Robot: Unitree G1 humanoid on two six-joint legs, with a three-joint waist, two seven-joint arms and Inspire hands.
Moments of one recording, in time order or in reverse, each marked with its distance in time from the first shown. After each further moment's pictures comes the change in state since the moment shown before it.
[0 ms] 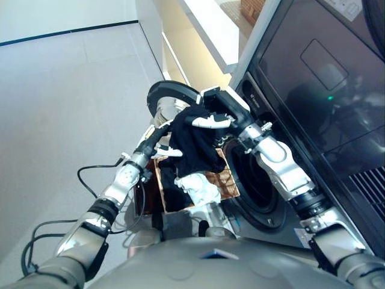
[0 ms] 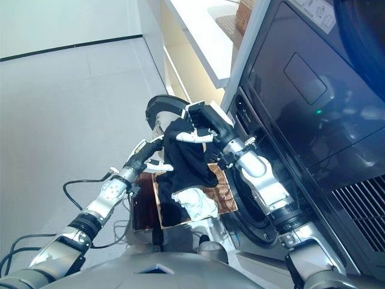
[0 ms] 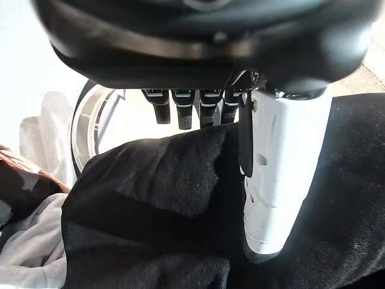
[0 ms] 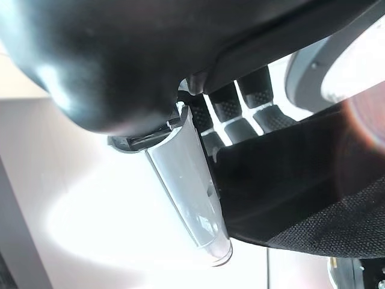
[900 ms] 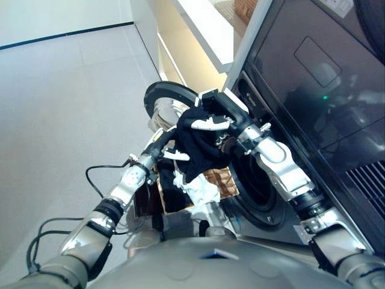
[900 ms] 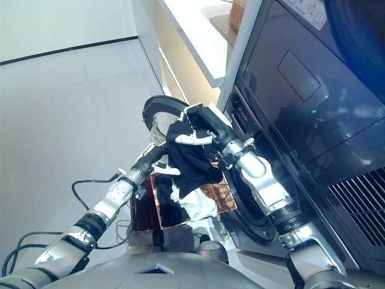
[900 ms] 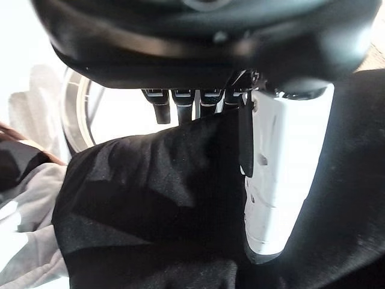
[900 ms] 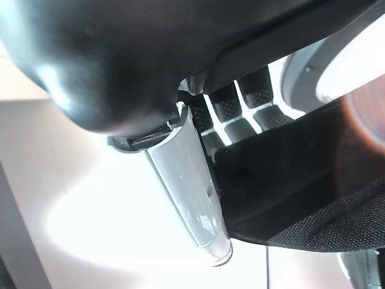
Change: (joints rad) left arm -0.011 -0.043 -0.045 0.047 -0.014 0.004 0.012; right arm 0.001 0.000 0.006 0.000 0.000 0.001 0.020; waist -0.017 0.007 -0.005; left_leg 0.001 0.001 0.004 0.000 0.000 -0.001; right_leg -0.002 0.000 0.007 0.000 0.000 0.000
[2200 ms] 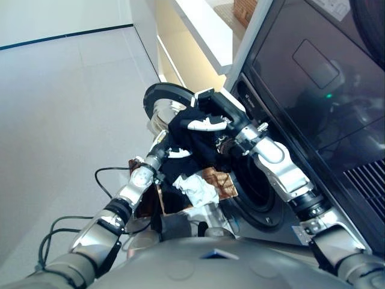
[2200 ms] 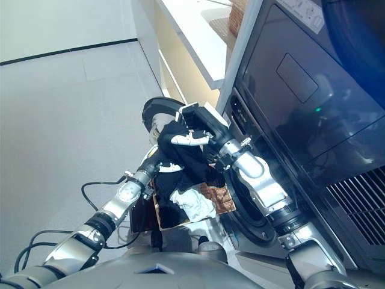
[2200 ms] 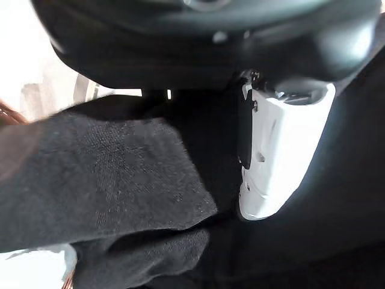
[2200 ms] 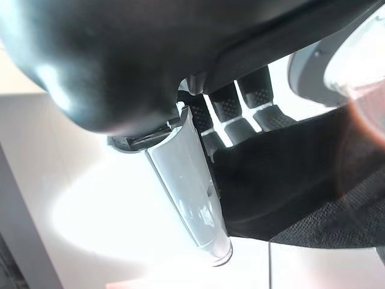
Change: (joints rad) left arm -0.018 -0.075 -0.008 0.026 -0.021 0.058 0.047; right arm 0.000 0.000 0.018 -0.045 0.020 0.021 -0.002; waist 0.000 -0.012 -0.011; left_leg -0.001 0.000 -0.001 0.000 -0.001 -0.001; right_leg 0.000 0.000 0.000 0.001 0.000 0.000
